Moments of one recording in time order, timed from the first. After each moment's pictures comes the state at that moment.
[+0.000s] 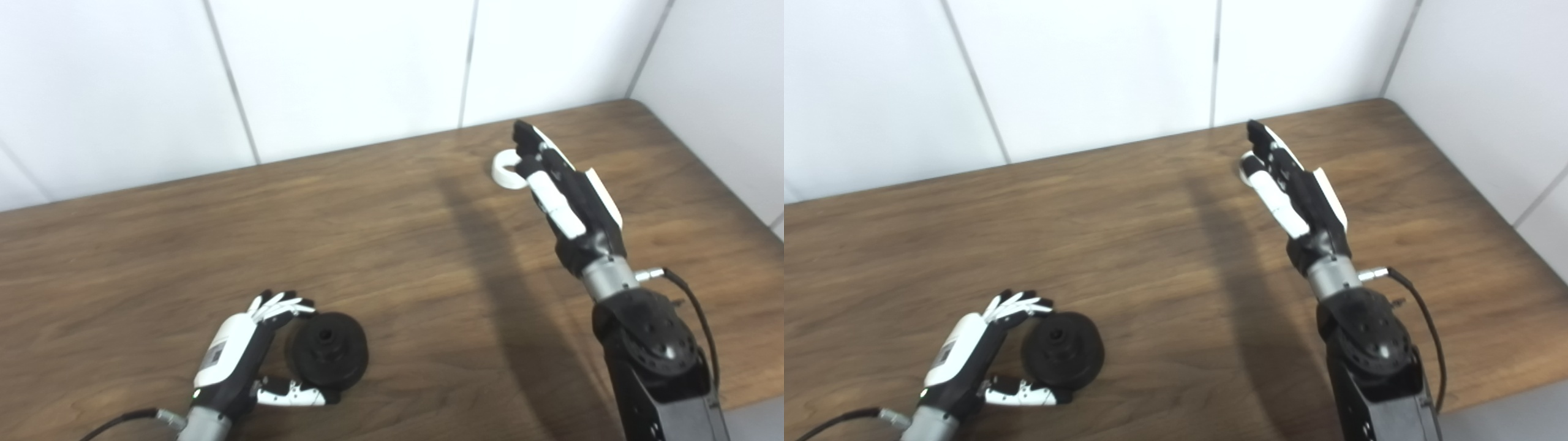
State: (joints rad) left arm 0.04 0.28 -0.32 -0.14 0.58 -0.09 -0.13; right arm 0.03 -0.16 -0.18 -0.56 0.09 0.41 -0.02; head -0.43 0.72
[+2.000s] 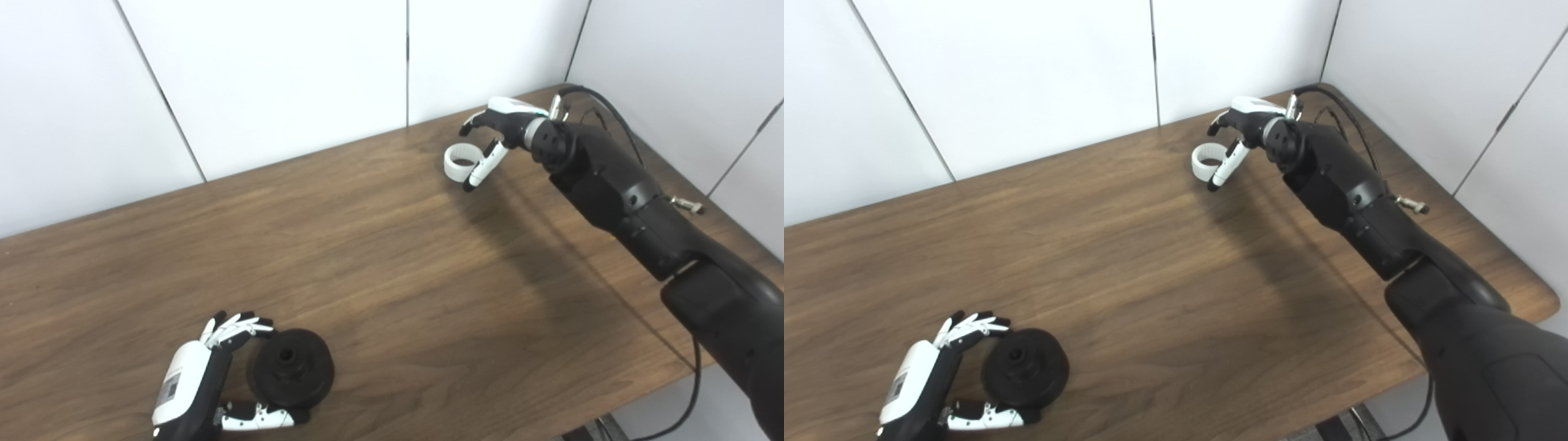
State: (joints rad) left arm 0.06 0.27 -0.30 -0.15 0.60 -0.09 -0.11; right arm -0.57 -0.65 0.26 0.26 -0.62 0.47 0.46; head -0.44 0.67
